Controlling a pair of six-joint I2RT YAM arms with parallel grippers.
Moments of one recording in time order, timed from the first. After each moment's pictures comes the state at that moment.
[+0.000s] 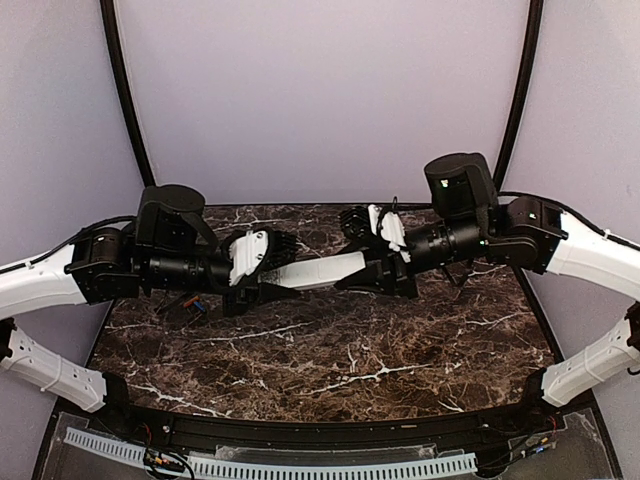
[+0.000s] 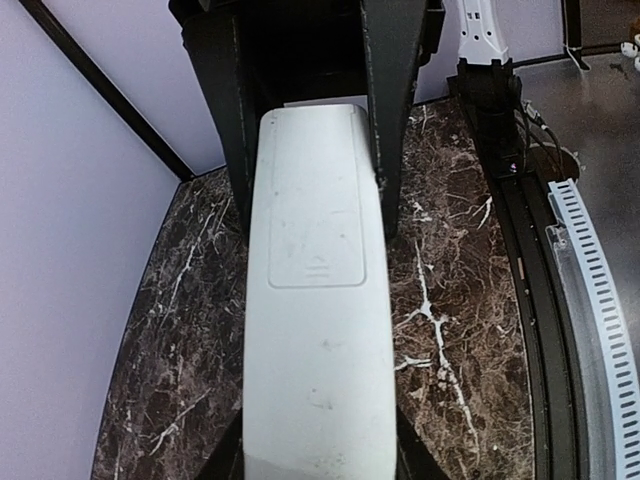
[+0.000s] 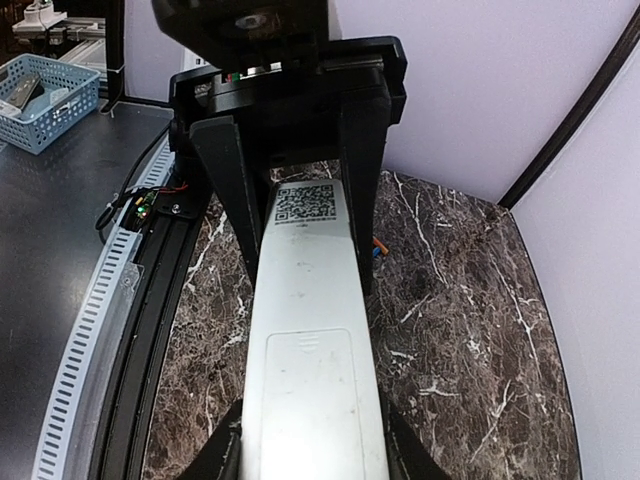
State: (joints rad) left arm -1.11 1.15 1.12 -0.40 0.09 0.52; right arm 1.06 1.28 1.29 -0.48 -0.41 -0.53
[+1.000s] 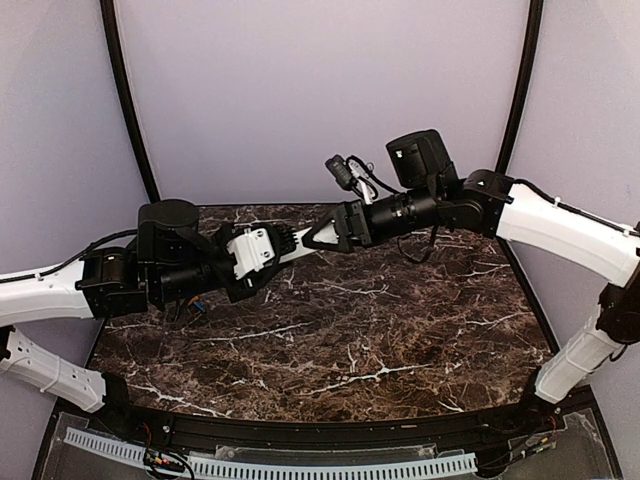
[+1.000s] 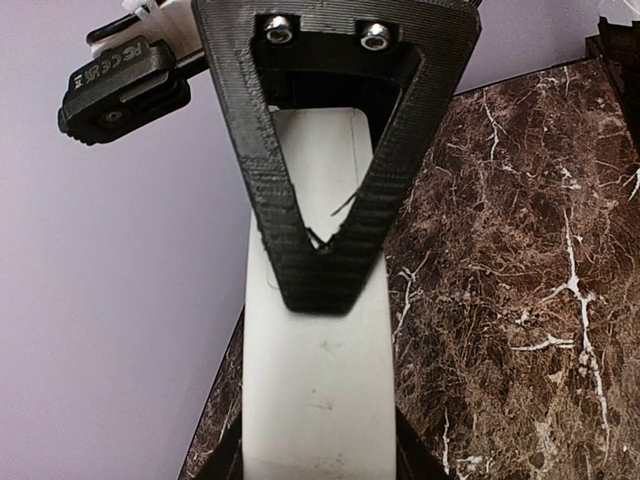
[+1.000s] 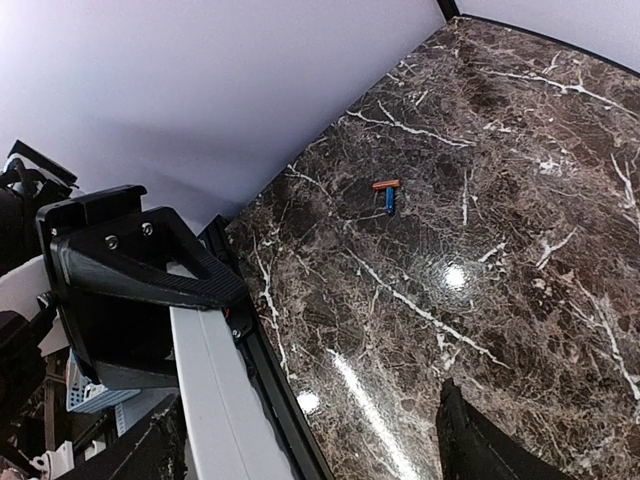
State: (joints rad) left arm -1.12 1.13 0.99 -0.16 -0.24 0.64; right arm 0.92 1.52 1.49 -0.49 -0.45 0.41
